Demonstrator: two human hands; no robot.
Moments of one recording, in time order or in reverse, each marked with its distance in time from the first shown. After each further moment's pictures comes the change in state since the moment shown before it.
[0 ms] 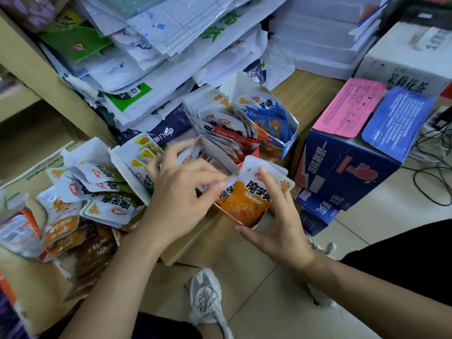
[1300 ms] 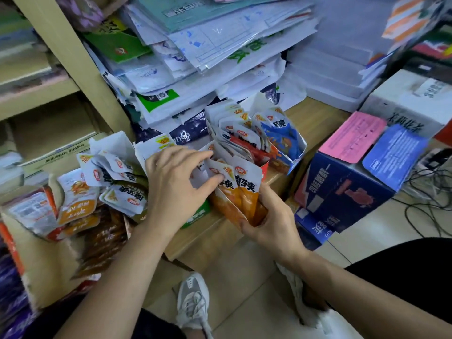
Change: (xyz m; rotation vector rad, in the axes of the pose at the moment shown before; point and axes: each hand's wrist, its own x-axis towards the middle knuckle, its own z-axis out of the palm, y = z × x) left_hand -0.005 -0.022 -0.004 0.114 0.235 -0.153; right_hand 0.025 -0.020 0.003 -0.143 -0.135 0.099
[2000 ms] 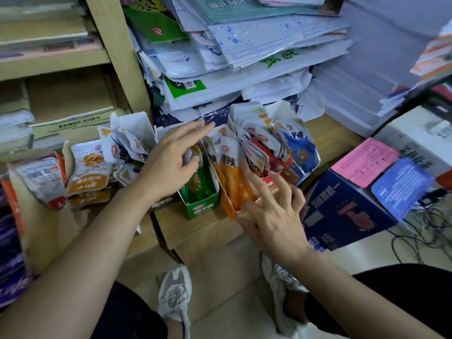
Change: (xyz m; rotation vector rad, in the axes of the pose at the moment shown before) left_hand 0.016 -0.057 -0.012 -0.340 -0.120 -0.018; right_hand 0.015 -0.028 -0.008 -0.822 -0.203 -0.349
